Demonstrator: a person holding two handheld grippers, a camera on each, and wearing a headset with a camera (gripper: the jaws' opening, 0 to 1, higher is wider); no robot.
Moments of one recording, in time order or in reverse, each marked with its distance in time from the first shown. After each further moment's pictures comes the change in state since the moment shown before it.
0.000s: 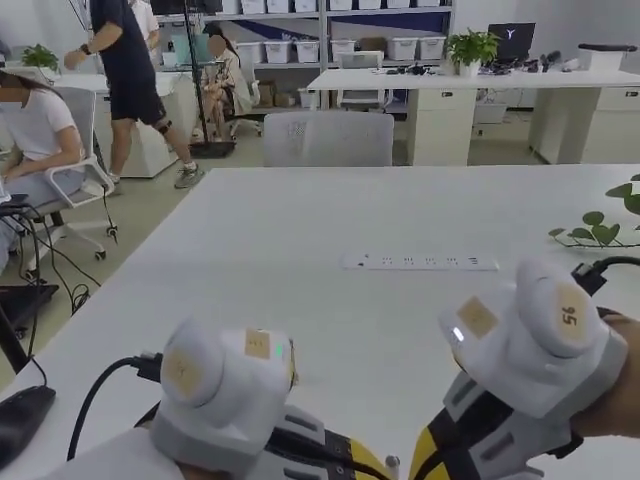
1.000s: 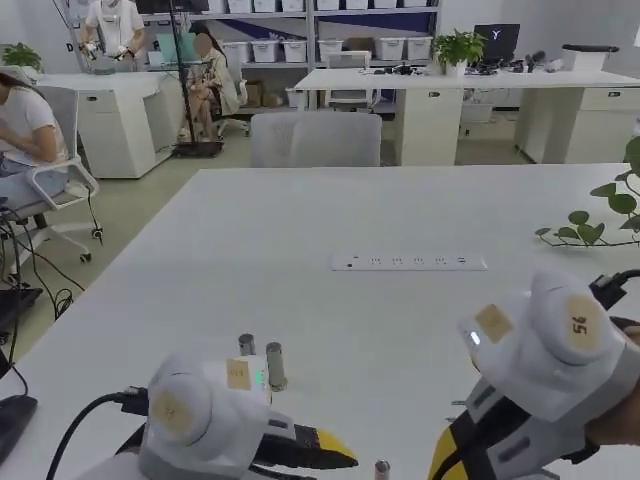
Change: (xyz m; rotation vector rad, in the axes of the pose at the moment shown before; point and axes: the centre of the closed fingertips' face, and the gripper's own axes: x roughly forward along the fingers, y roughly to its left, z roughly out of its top) left arm 0.006 0.049 -0.034 0.066 0.029 0.124; right arm -0.012 -0.013 -0.034 0.123 0.038 -0.070
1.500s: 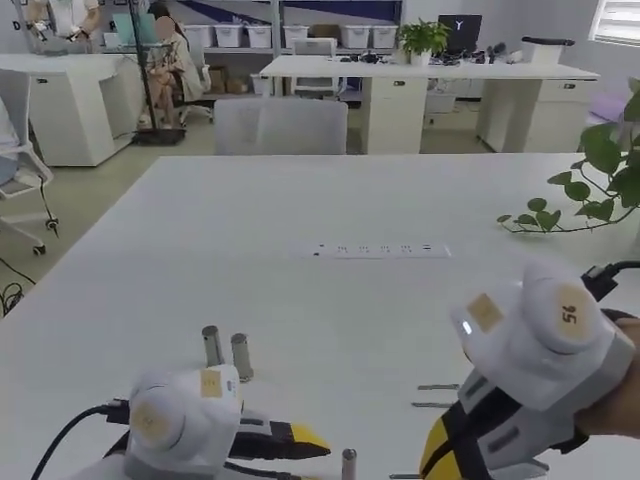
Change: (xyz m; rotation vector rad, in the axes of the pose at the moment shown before) left arm 0.031 0.015 -0.022 -0.020 -0.084 -0.055; right arm -0.010 0.003 -0.021 0.077 0.017 -0.032
